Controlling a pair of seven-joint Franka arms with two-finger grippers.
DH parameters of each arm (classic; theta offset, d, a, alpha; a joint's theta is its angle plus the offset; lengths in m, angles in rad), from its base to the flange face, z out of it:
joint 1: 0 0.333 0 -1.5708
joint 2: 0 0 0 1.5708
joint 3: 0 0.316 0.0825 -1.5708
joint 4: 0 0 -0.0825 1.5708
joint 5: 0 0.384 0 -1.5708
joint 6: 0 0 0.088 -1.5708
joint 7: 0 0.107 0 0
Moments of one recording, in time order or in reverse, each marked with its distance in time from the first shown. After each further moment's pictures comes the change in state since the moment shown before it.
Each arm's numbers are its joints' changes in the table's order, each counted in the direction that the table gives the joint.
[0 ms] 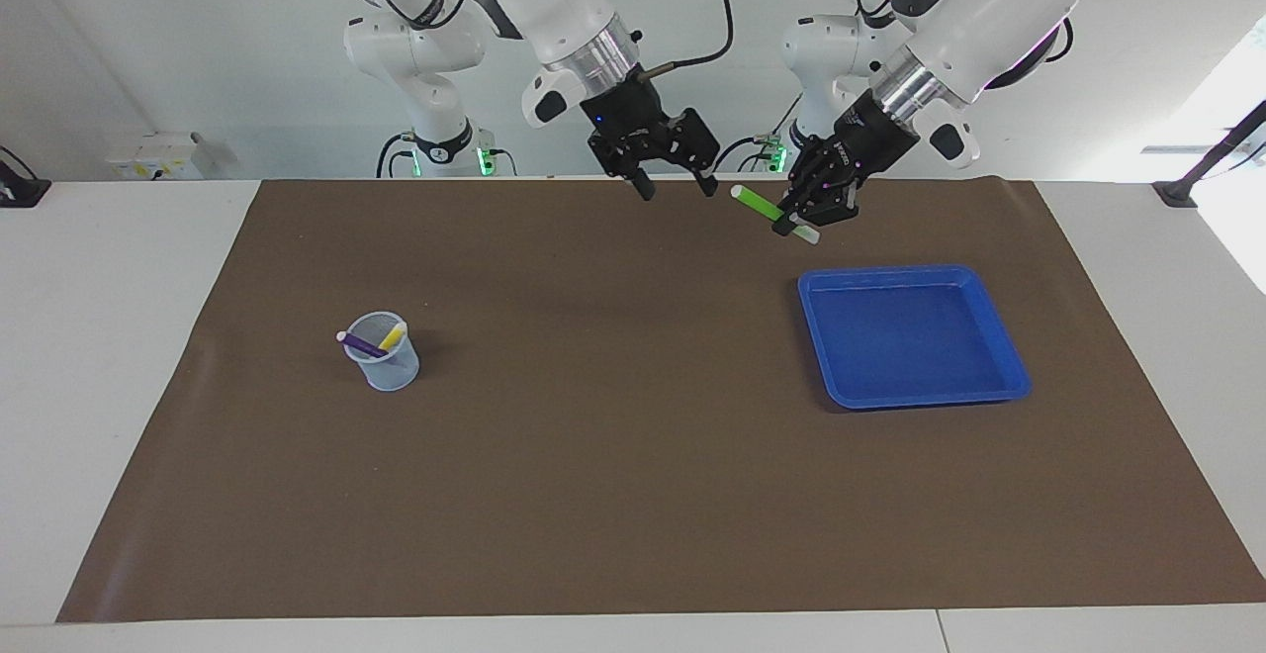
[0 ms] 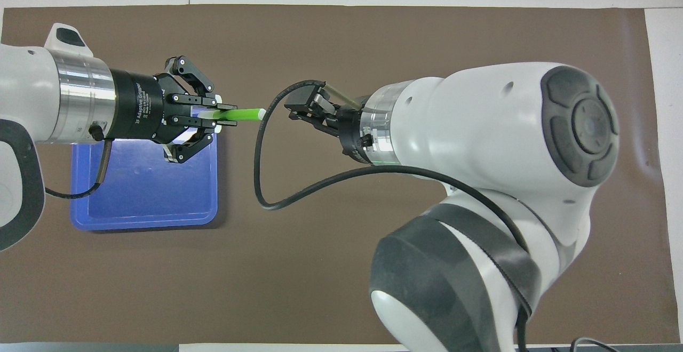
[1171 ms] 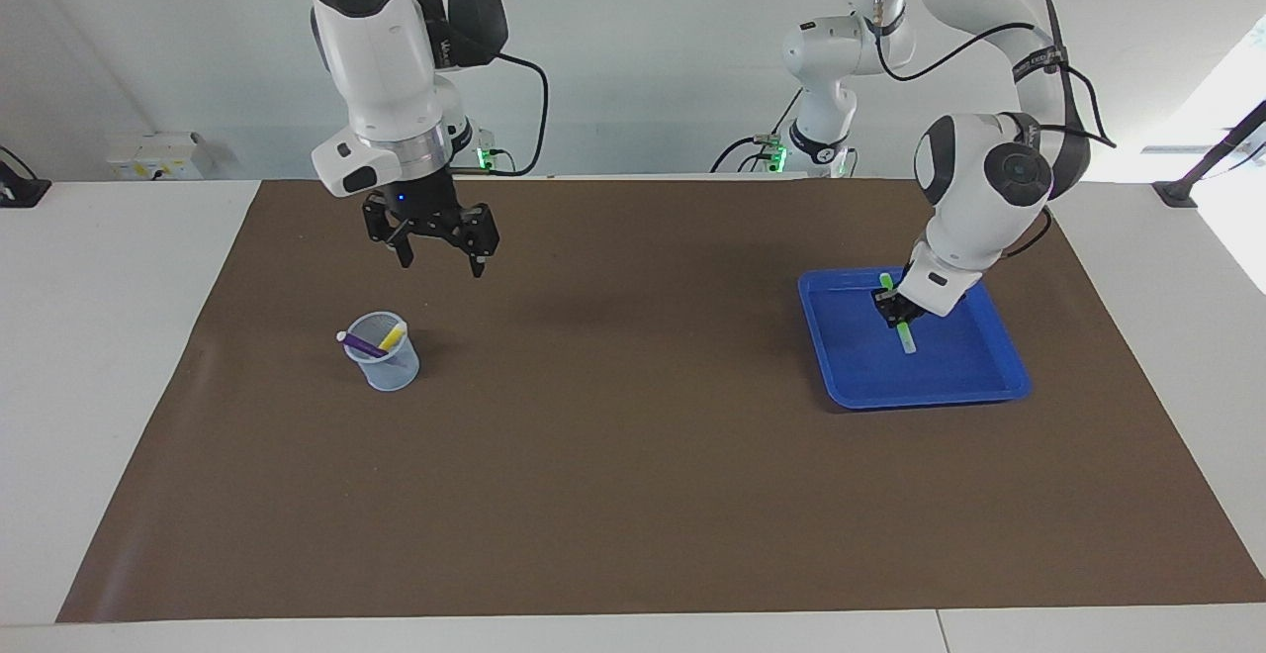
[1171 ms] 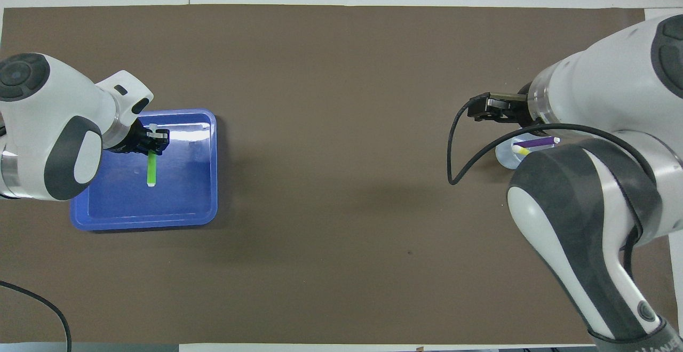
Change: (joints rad) left arm 0.155 0.199 -0.010 0.227 0.621 -0.123 1.316; right arm -0.004 -0.082 -0.334 0.147 -0.366 0.244 -0.553
